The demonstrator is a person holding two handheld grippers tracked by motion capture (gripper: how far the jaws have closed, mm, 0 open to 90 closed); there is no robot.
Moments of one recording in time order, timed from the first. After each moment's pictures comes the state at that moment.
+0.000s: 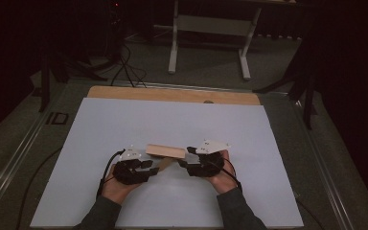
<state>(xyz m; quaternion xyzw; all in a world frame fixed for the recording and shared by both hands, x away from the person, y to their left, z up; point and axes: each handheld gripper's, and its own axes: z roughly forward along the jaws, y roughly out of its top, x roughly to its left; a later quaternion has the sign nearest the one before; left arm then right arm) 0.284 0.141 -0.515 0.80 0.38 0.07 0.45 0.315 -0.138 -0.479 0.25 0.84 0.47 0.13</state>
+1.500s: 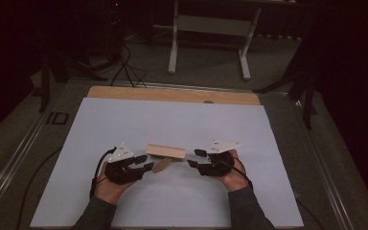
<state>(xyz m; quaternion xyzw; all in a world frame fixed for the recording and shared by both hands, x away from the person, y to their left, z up) 0.272 0.154 -0.491 0.79 0.37 0.12 0.48 0.321 -0.168 -0.480 0.24 0.85 0.45 0.11</state>
